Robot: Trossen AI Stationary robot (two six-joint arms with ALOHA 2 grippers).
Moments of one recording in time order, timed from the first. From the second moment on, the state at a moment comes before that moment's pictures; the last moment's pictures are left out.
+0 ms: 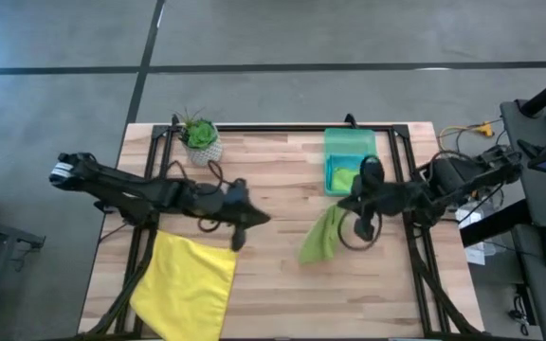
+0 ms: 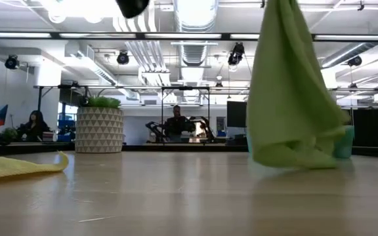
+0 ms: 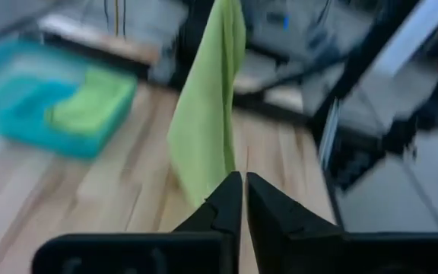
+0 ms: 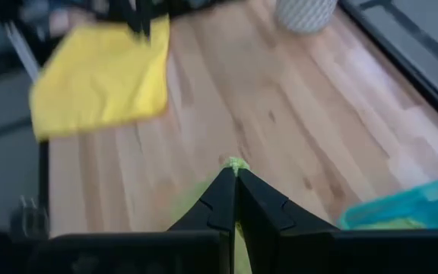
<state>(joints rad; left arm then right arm) -0.23 1.29 1.08 -0.11 -0.17 -0.40 0.38 1.23 1.48 -1.04 0.39 0.57</state>
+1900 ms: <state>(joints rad) -0.02 1.72 1.22 -0.15 0.17 -0.18 0.24 1.32 1.74 -0.95 0.05 0.33</state>
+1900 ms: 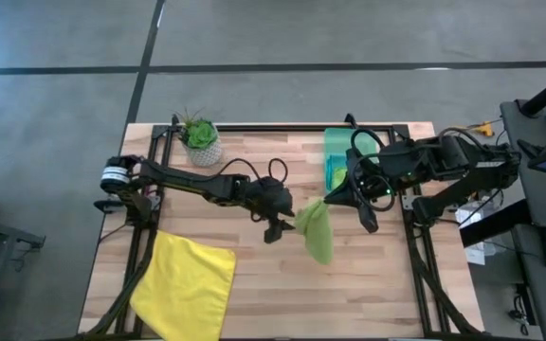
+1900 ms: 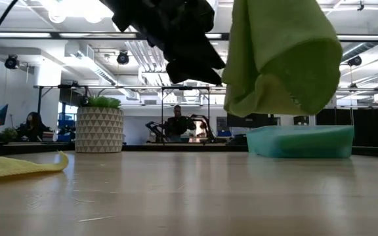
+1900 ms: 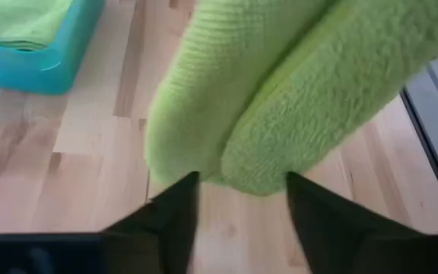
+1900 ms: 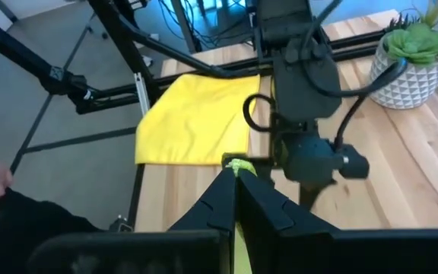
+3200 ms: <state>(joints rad) 0.01 1.85 1.22 0.10 0.50 -0.36 0.24 1.31 1.73 -0.99 0.05 0.31</state>
